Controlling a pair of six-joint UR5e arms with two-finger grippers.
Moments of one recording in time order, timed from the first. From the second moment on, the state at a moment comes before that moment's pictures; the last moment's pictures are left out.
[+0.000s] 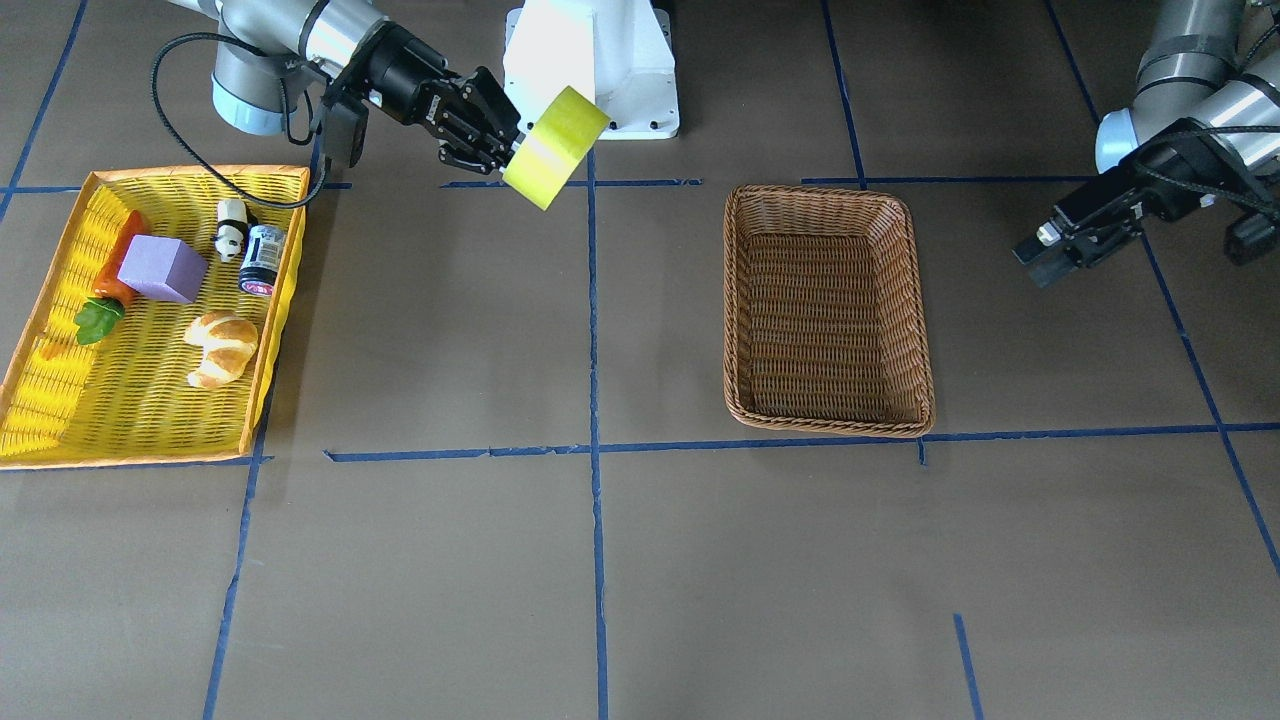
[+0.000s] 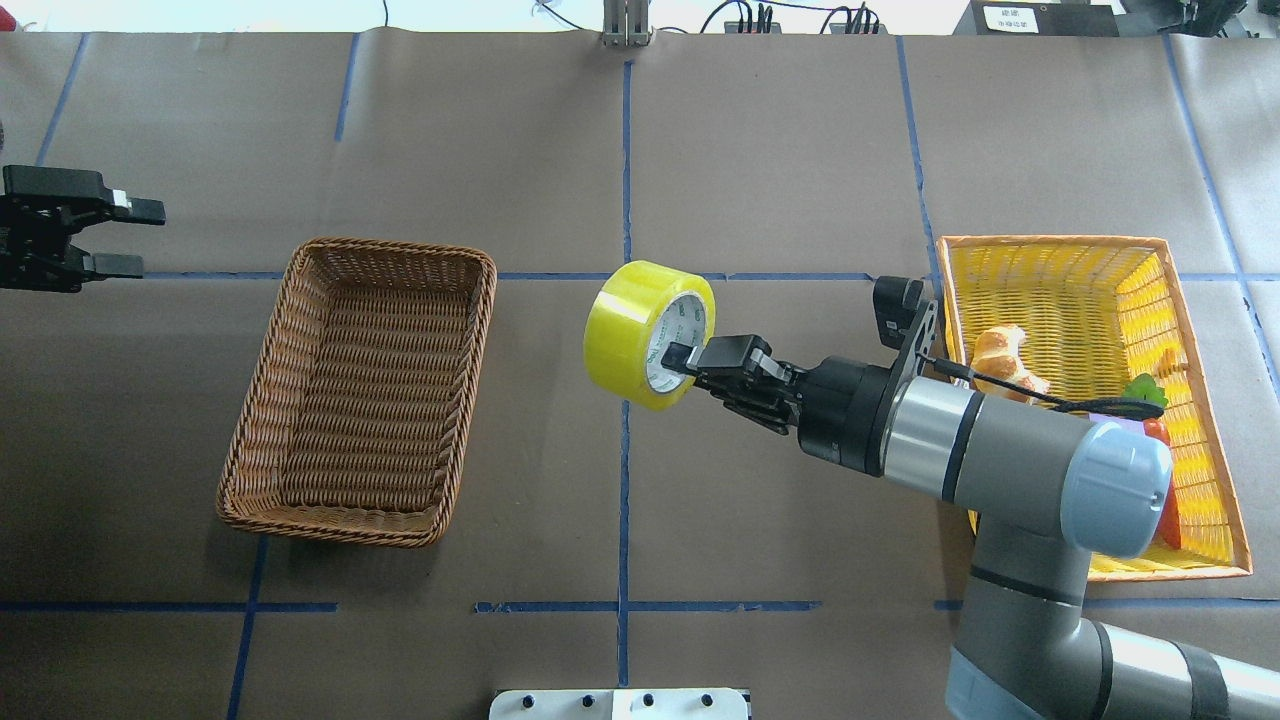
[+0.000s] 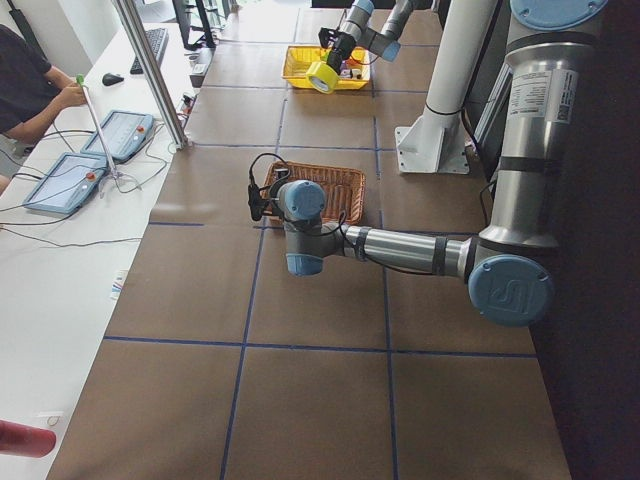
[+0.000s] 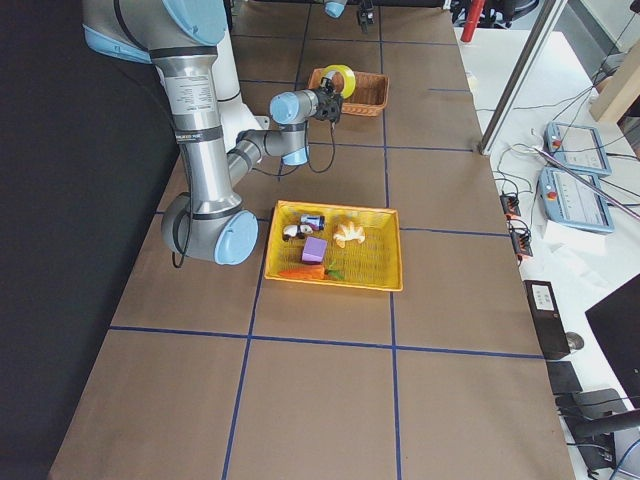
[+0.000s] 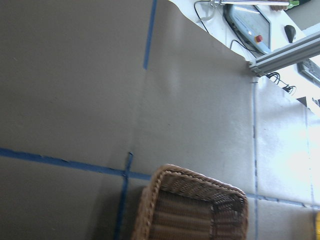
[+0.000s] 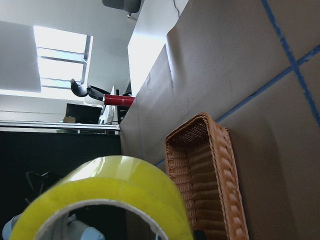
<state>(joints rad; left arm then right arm) -1.09 -1.68 -1.59 -3.14 -2.37 -1.90 0.36 -1.30 1.88 -0.24 1.46 1.82</state>
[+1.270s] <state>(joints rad) -0.76 -1.96 -1.79 -3.23 -2.32 -2.29 0.41 -1.15 1.86 -0.28 1.91 1.71</state>
